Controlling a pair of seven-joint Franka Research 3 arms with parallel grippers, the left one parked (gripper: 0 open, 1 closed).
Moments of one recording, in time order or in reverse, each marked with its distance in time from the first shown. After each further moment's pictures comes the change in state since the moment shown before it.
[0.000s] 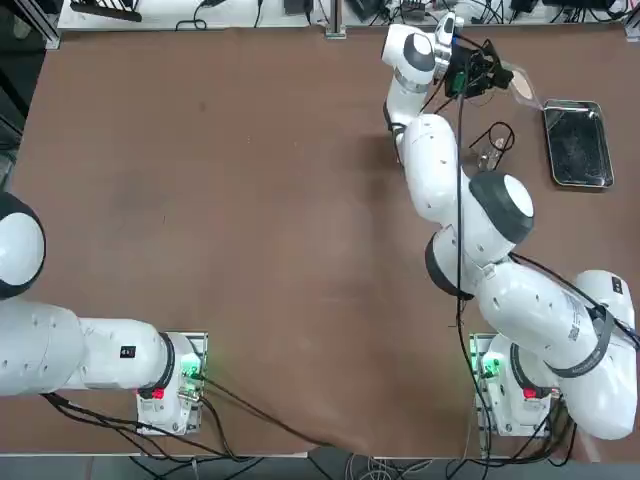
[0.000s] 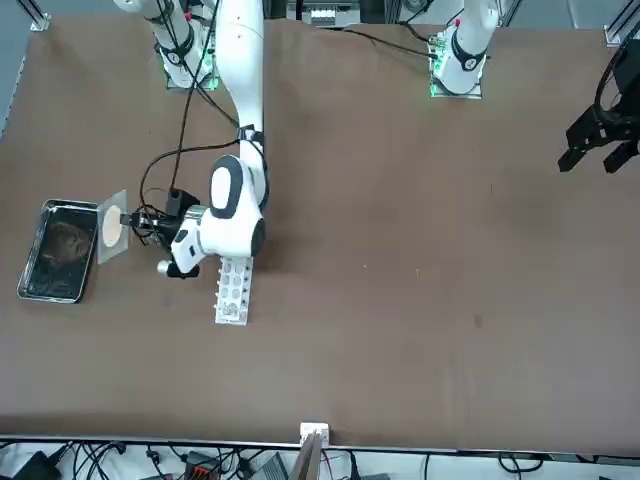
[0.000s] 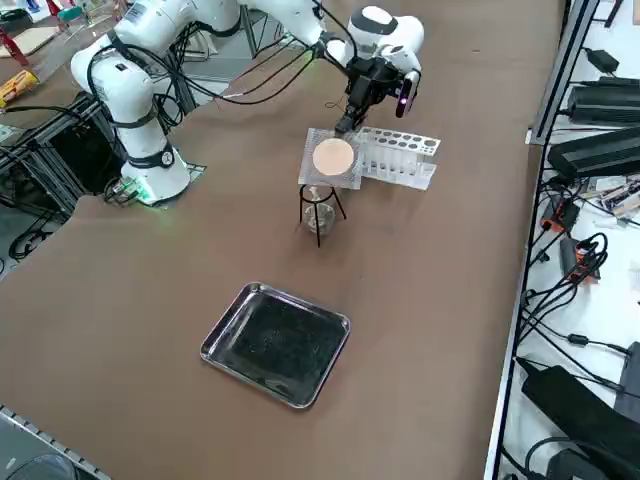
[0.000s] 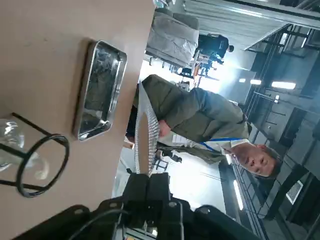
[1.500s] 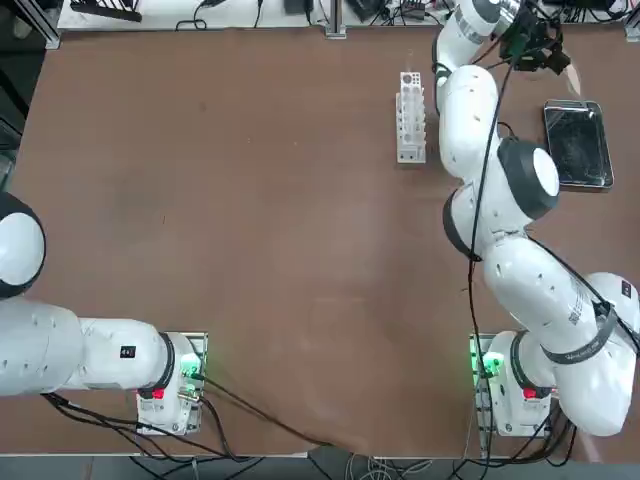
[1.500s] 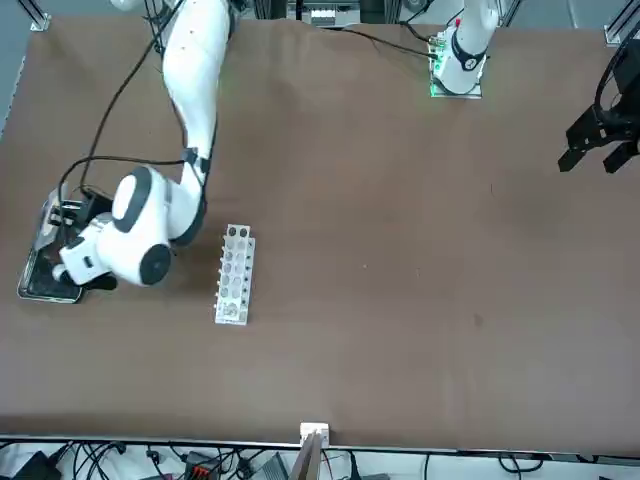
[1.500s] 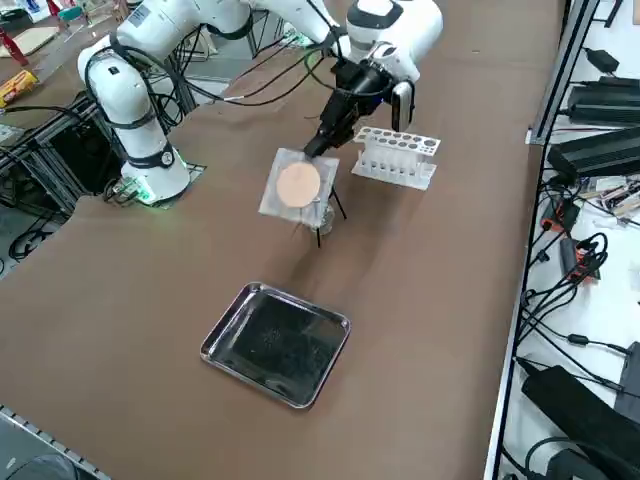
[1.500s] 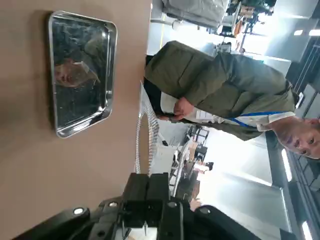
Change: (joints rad) arm -0.163 -0.012 -0.182 0.003 0.165 0.020 -0.143
